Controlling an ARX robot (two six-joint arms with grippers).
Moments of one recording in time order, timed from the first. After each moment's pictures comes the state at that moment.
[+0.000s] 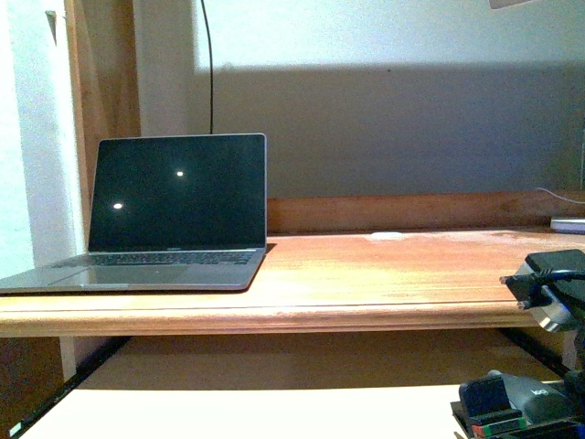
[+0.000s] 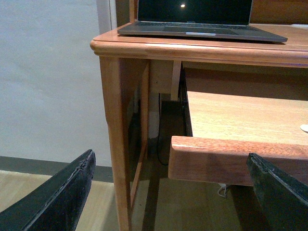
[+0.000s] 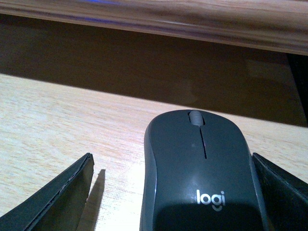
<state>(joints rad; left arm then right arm) -0.01 0.01 0.01 0.00 0.00 -0.01 0.39 1.51 0.65 0.52 0.07 -0.02</state>
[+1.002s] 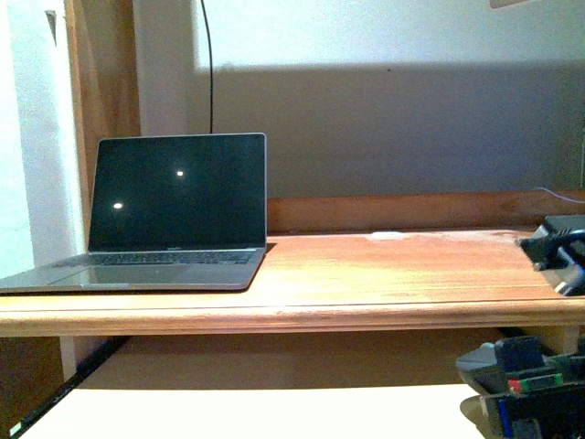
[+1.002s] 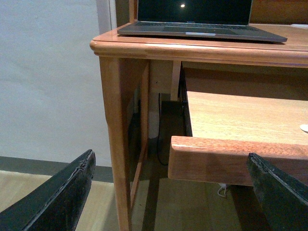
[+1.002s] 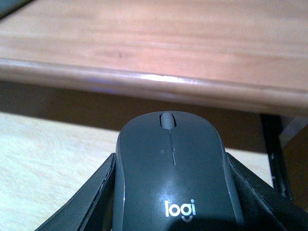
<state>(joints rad) -0.01 0.01 0.01 0.00 0.00 -0.01 0.38 1.30 0.73 0.32 0.05 0.03</state>
